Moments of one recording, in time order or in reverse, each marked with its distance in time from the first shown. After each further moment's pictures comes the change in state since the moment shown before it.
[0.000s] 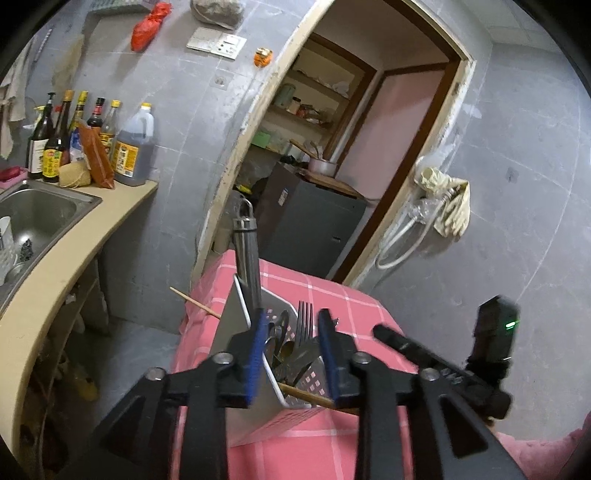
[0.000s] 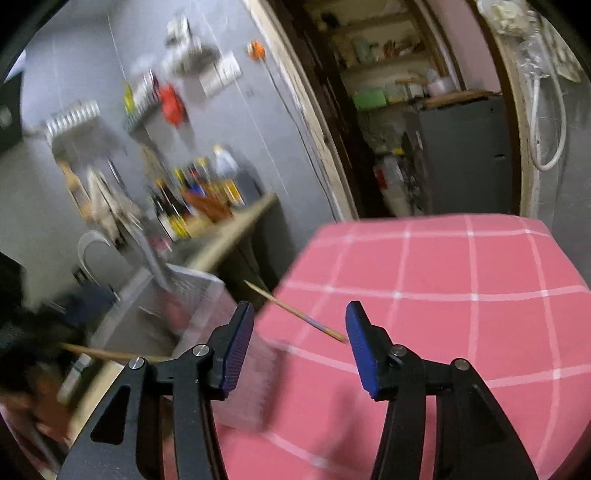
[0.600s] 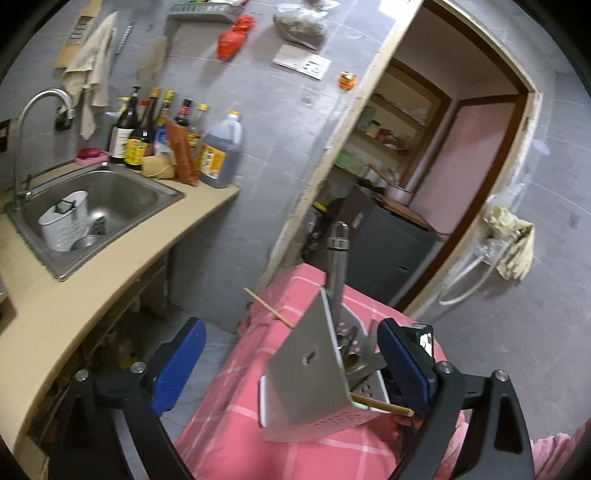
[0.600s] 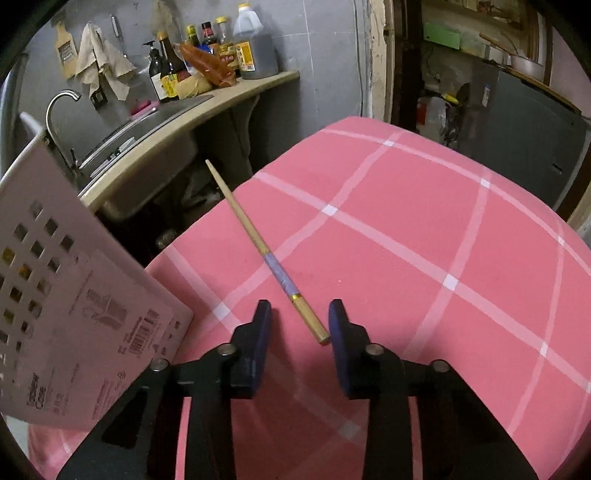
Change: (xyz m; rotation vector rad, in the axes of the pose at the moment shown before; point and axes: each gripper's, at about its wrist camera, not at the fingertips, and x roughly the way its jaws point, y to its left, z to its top) left arm -0.026 0.016 -0.006 -0.159 -0.075 0.290; right arm 0.151 0.016 -0.009 -0.310 0.392 -0.025
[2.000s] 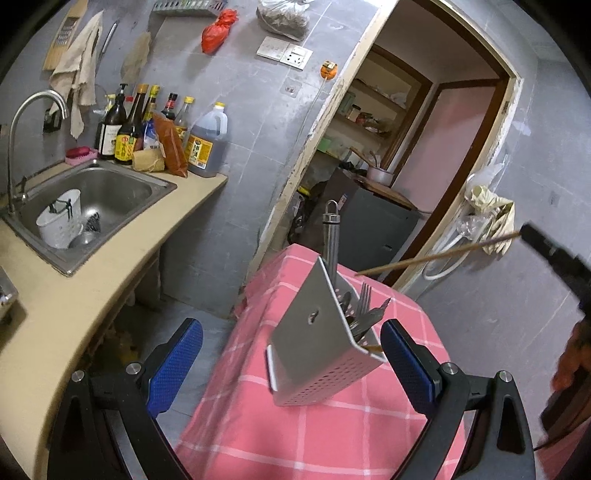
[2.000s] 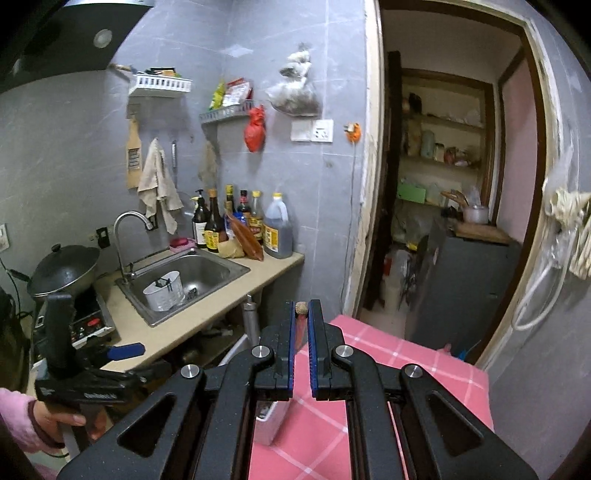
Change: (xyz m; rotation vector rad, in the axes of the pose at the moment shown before) left arm -0.035 0.016 -0.010 0.074 0.064 -0.075; right arm -0.345 0.134 0.016 -0.102 -0.555 -0.155
